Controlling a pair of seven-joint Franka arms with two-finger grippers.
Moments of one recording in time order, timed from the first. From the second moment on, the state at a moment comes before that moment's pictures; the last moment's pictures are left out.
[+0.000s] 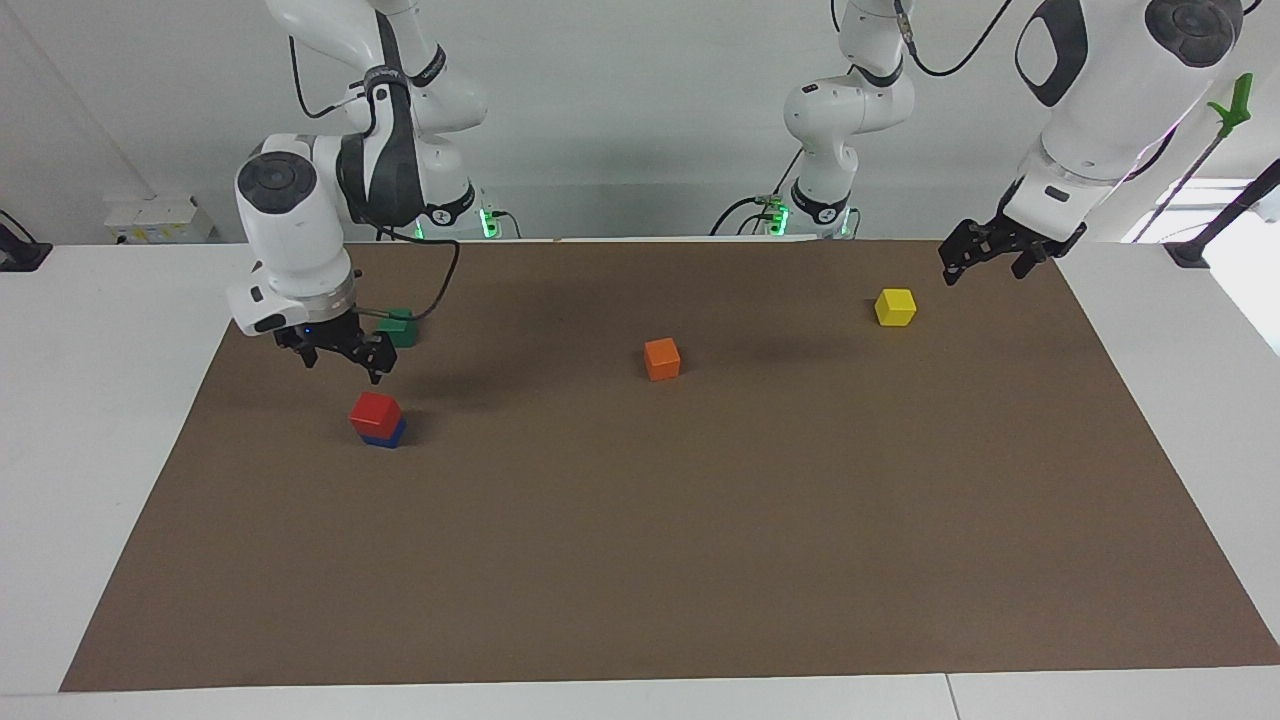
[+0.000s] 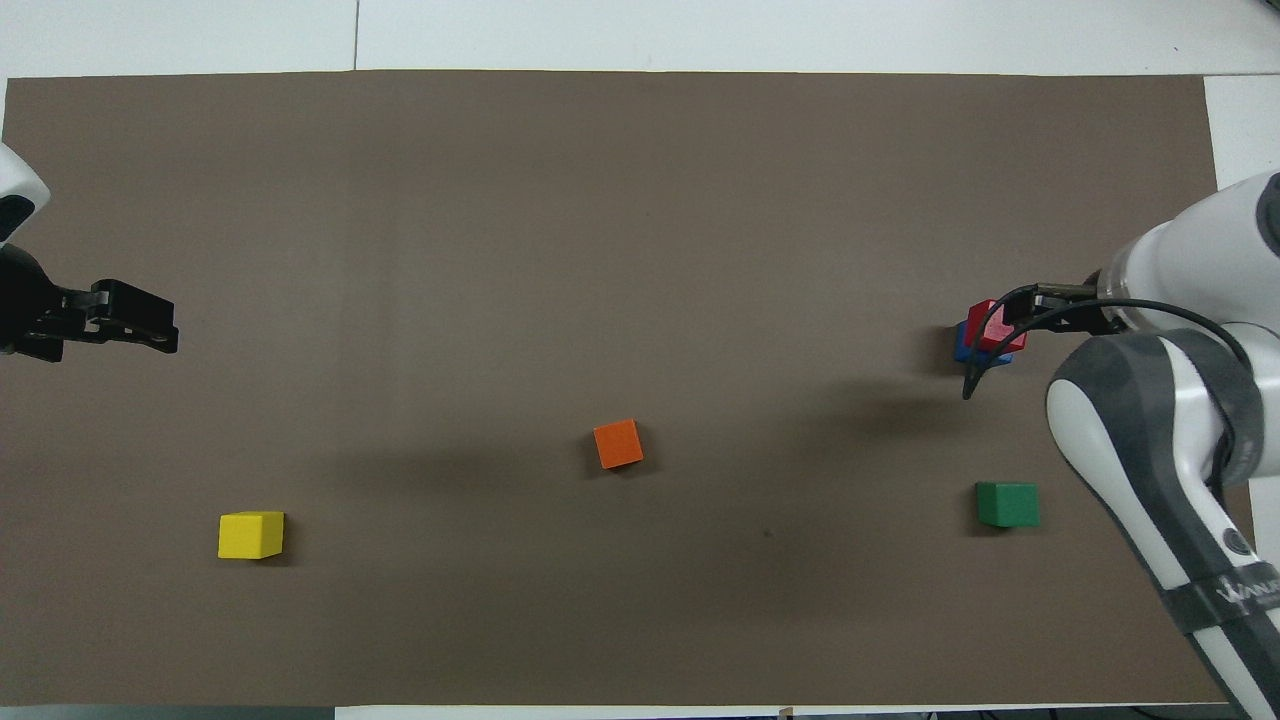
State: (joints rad) left arm 0.16 0.00 -0.22 -1.62 0.02 1.51 -0.06; right arm 0.15 0.01 -0.14 -1.98 -0.18 1.97 0.24
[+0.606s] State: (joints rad) left arm 0.16 0.00 -0.23 -1.62 0.02 1.51 -0.06; right arm 0.05 -0.10 -0.14 -1.75 0.00 1.58 -0.08
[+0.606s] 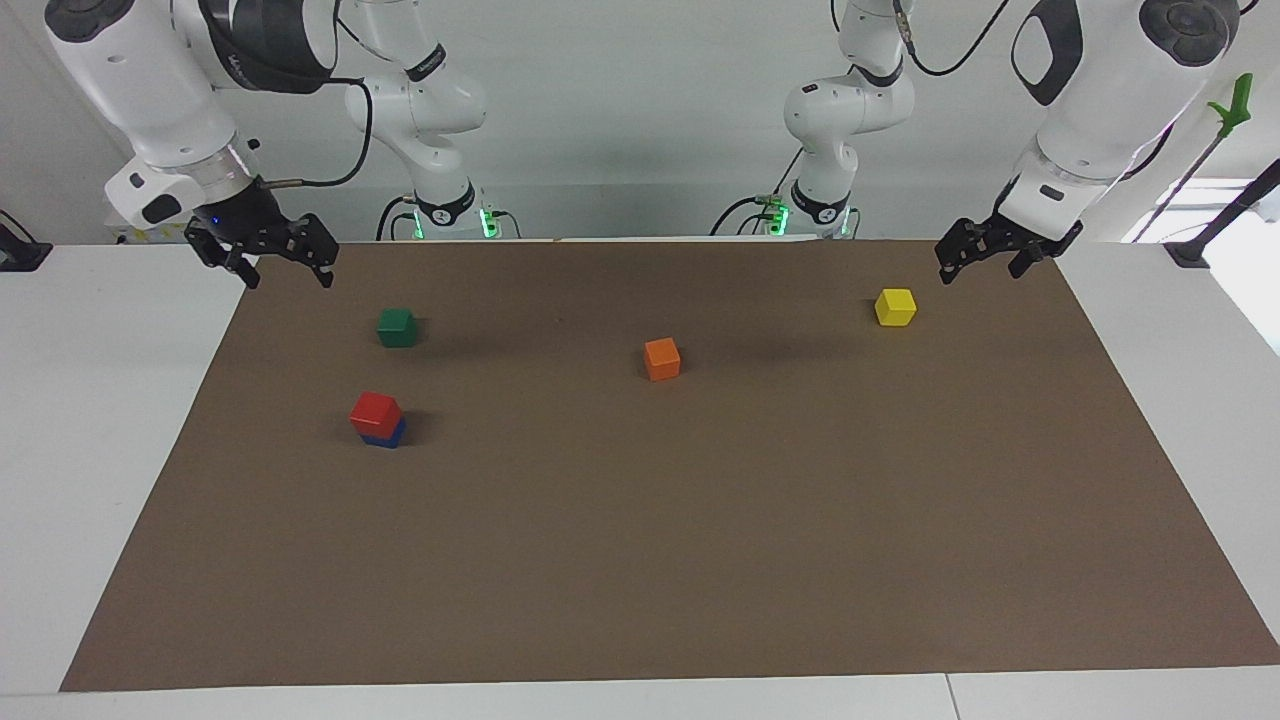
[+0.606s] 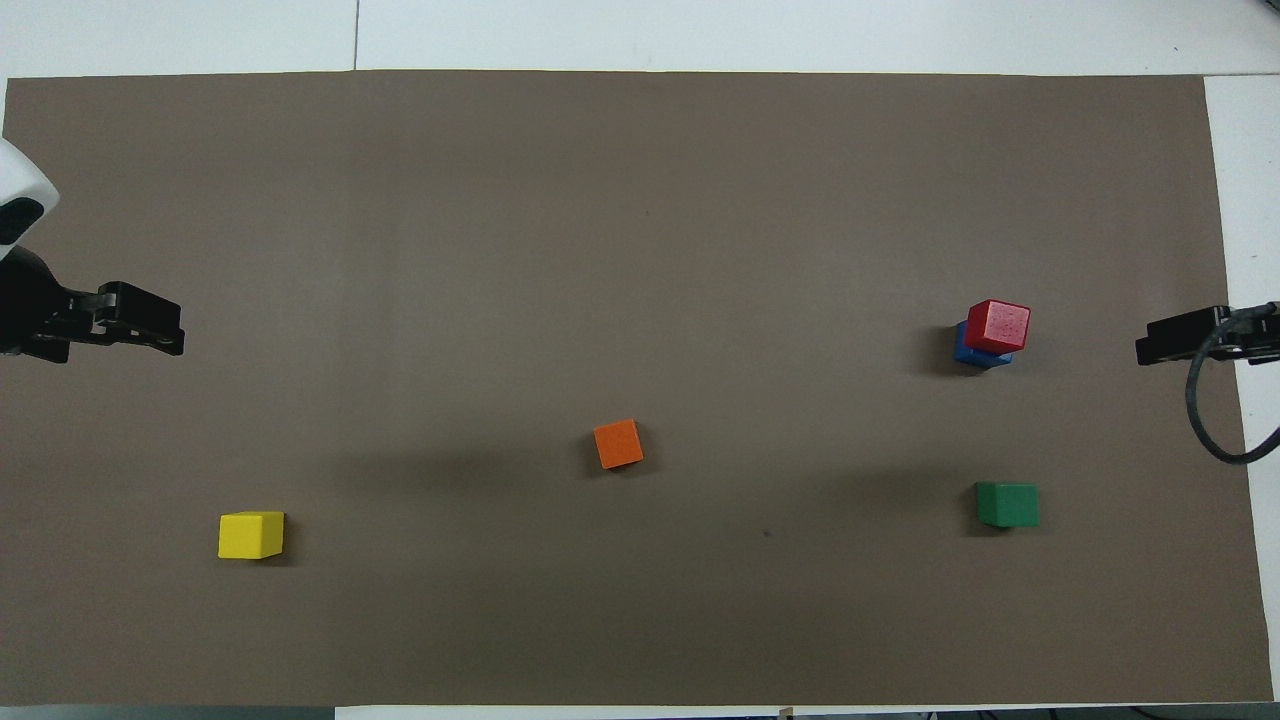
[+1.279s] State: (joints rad) left arm 0.16 -0.02 -0.23 -1.63 0.01 1.51 -0.06; right arm 0.04 0.02 -0.14 -1.54 0.00 1.45 -0.11
